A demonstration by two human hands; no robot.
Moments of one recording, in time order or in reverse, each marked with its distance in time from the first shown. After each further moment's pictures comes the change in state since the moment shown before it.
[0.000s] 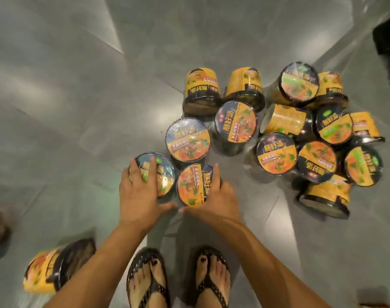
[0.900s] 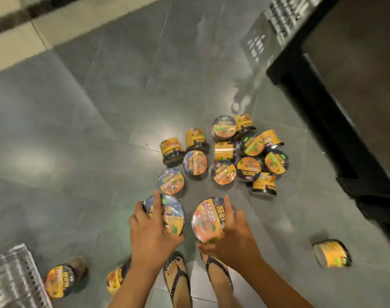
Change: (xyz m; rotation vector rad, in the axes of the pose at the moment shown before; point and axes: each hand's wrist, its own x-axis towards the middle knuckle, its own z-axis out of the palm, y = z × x) left_hand -0.143 0.114 -0.268 -0.034 -0.003 0.126; right_hand -0.234 -0.037 -0.201 0.092 0.209 0.009
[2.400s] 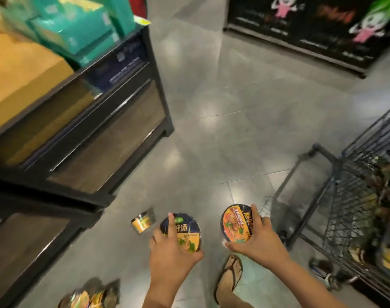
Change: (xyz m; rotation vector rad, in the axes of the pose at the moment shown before) left_hand -0.584 0.363 0.088 0.893 -0.525 1.565; right_hand -0.685 0.195 -0.027 1.267 0.843 1.537
